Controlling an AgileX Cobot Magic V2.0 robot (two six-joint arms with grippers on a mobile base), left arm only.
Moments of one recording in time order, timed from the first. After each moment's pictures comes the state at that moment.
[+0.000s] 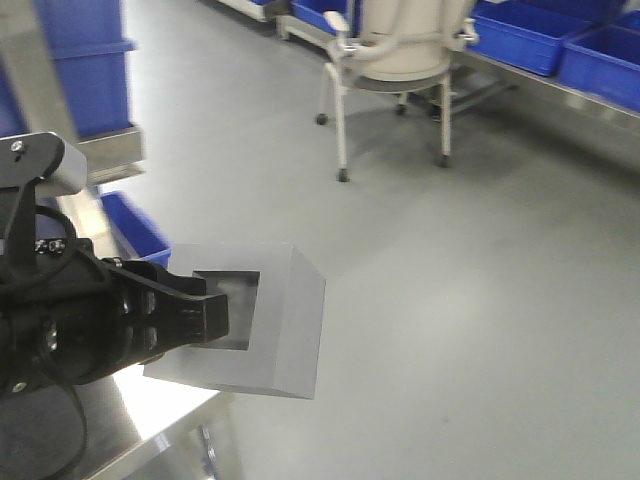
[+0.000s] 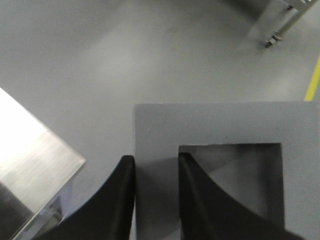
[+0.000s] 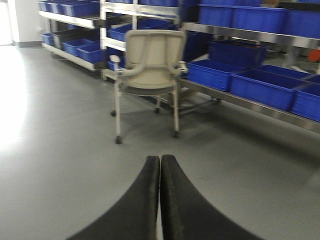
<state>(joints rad) -1.00 1.05 -1.00 0.52 0.84 -1.12</state>
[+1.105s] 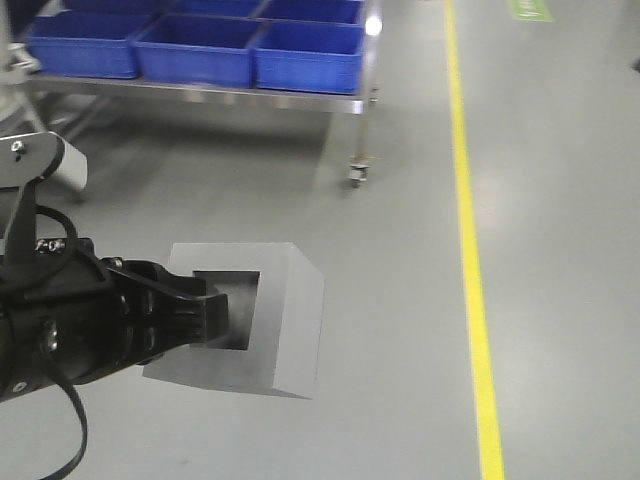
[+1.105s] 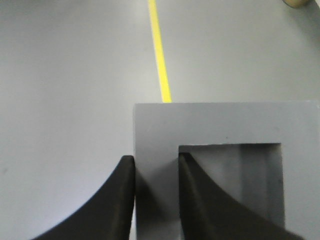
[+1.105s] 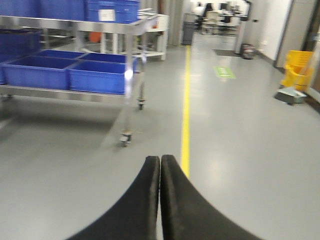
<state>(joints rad) -1.00 1.05 -1.00 0.52 0.84 -1.12</state>
